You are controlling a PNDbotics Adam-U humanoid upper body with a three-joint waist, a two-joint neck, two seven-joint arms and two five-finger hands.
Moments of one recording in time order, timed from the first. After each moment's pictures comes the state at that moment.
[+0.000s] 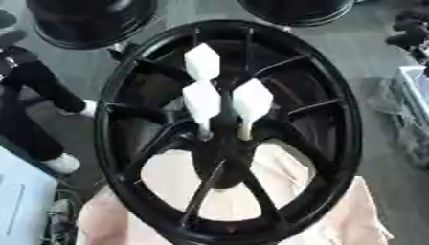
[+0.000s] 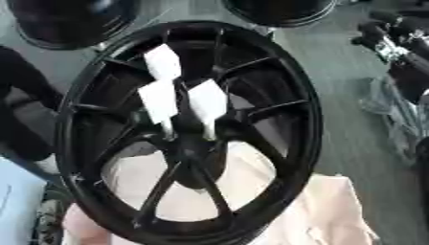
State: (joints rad) left arm -0.45 0.39 0.04 -1.76 0.32 0.13 0.07; right arm -0.50 -0.46 -0.35 -1.45 -0.27 0.00 0.42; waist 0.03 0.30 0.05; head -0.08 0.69
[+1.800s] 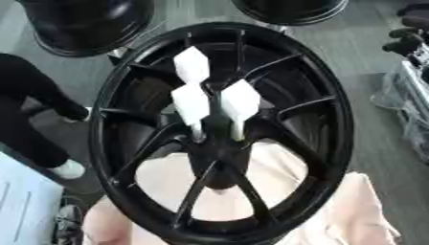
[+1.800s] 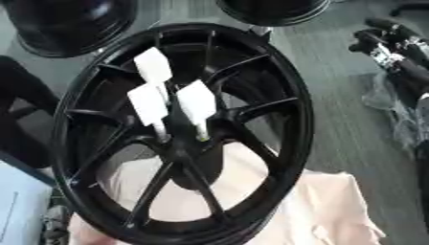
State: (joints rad) left arm -1.04 0.87 -0.36 -1.99 0.24 0.01 -0.21; right arm -0.47 -0.47 -0.35 -1.45 -0.25 0.00 0.43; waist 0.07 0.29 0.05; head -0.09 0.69
